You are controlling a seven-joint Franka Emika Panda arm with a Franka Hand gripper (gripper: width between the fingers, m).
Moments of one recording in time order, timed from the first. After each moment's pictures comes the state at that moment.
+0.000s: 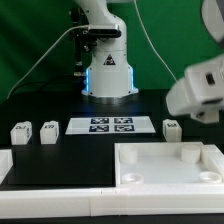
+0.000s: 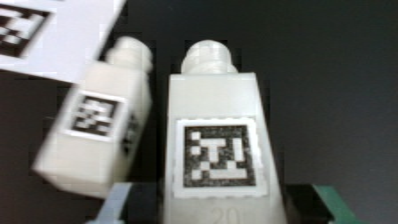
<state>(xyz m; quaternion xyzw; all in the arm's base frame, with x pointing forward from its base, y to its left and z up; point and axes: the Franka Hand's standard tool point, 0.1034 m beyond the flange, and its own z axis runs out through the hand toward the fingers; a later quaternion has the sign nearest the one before) 0.449 0.174 0.083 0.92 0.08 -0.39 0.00</state>
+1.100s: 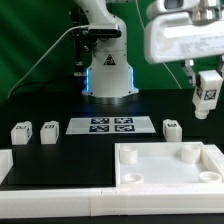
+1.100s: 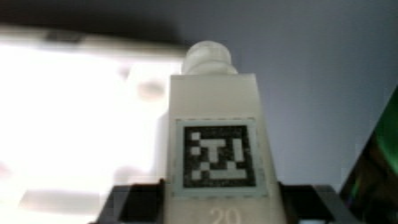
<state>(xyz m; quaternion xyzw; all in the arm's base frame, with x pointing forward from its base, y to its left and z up) 0.536 0.123 0.157 0.98 0.08 0.17 -0.04</state>
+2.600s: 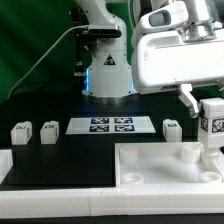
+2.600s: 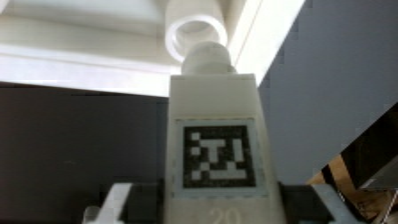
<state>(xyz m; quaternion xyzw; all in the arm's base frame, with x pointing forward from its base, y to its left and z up) 0.612 0.118 0.118 0.96 0.09 0.28 -0.05</state>
